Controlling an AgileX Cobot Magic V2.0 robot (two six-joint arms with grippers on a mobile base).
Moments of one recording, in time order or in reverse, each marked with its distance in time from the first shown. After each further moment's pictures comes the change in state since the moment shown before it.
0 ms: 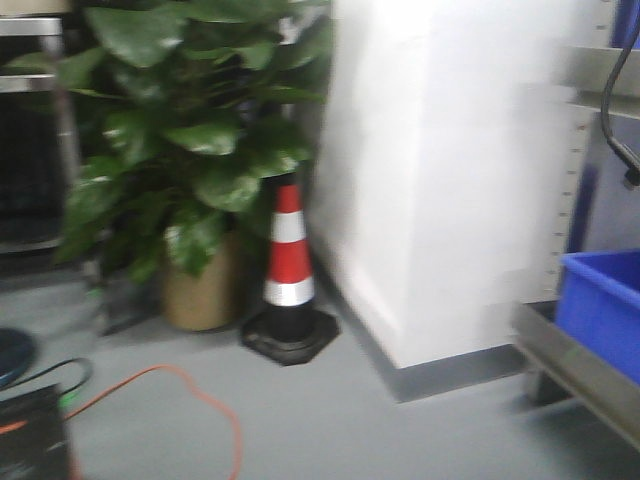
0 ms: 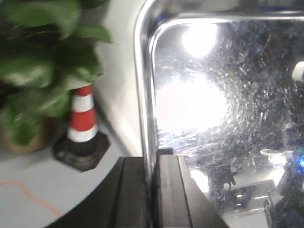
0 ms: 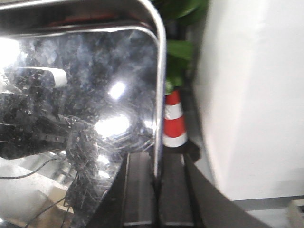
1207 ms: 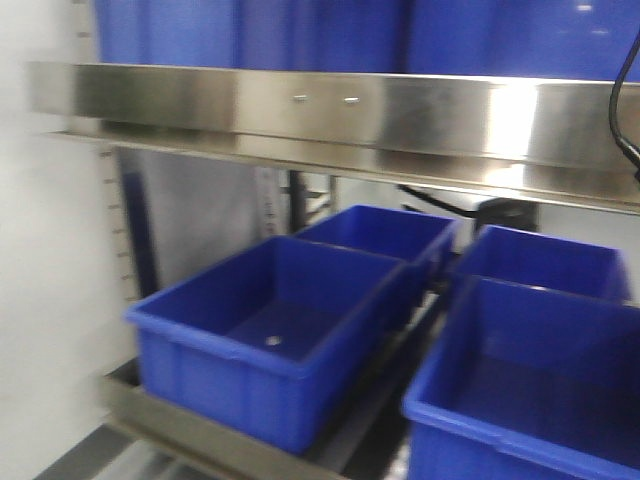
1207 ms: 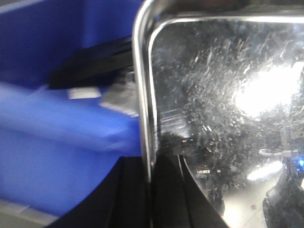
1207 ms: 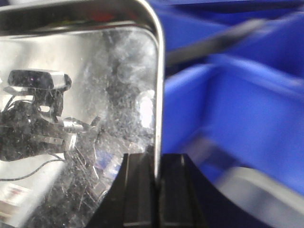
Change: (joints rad) left arm 0.000 0.000 0.000 0.000 0.000 0.000; right arm 0.000 0.000 0.000 0.000 0.000 0.000
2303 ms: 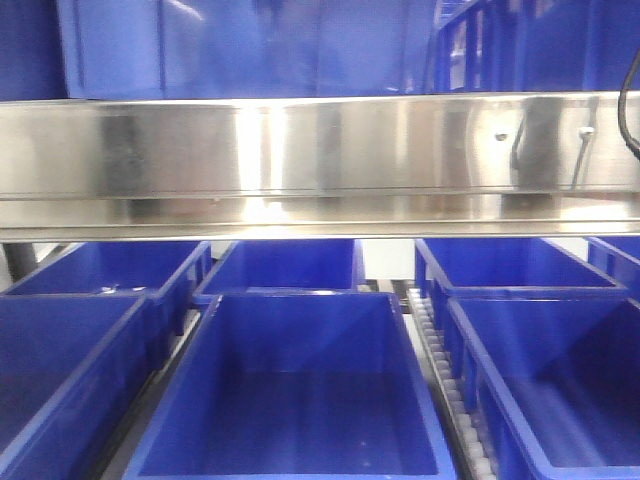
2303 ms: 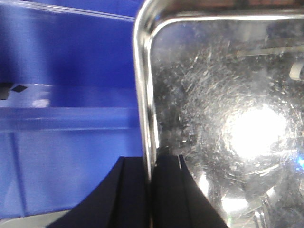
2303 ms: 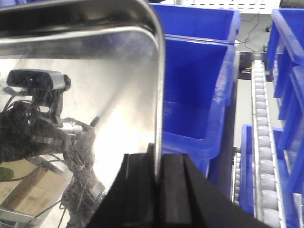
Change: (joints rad) left arm 0.000 0.000 0.000 0.000 0.000 0.000; right arm 0.000 0.000 0.000 -0.002 0.000 0.000
